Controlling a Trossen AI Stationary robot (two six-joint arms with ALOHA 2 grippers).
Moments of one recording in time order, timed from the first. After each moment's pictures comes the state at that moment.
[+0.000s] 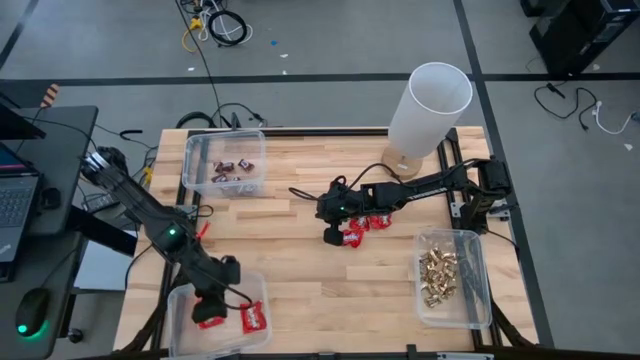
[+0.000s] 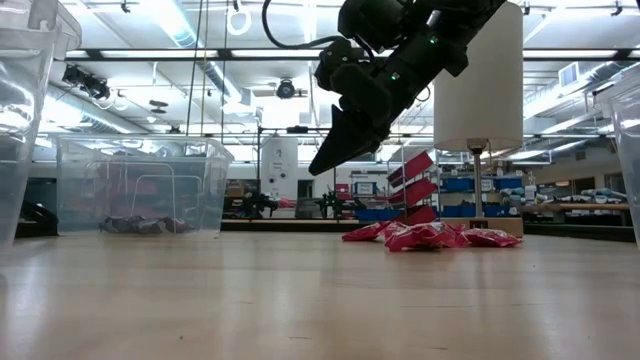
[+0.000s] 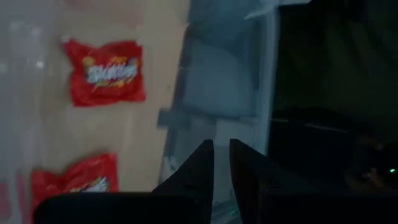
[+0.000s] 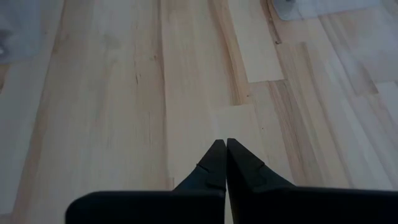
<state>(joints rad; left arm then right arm) -0.74 1.11 0.82 -0.45 0.28 -1.18 -0.01 1.79 1.12 -0.10 0.06 0.11</state>
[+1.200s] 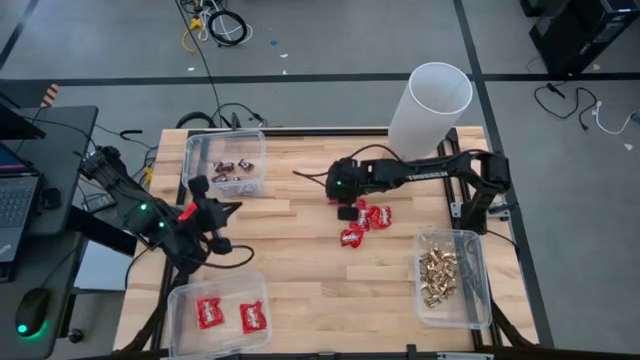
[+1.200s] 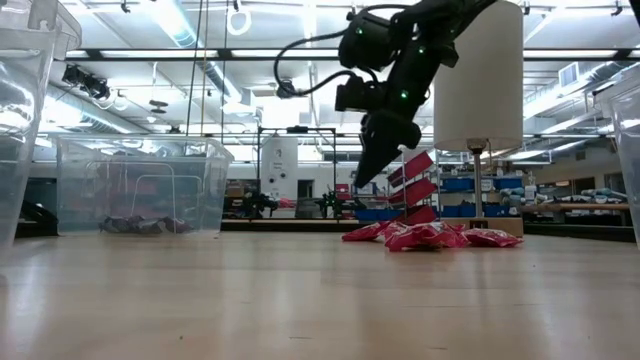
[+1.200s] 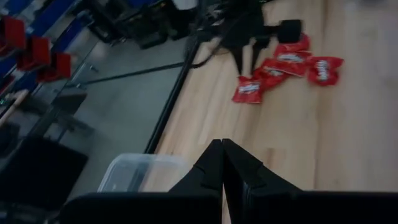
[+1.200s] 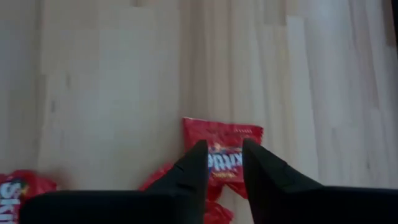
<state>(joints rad) -0.72 1.08 1.17 -1.27 -1.05 -0.60 -0.17 1.78 1.24 -0.52 0.13 -0.20</state>
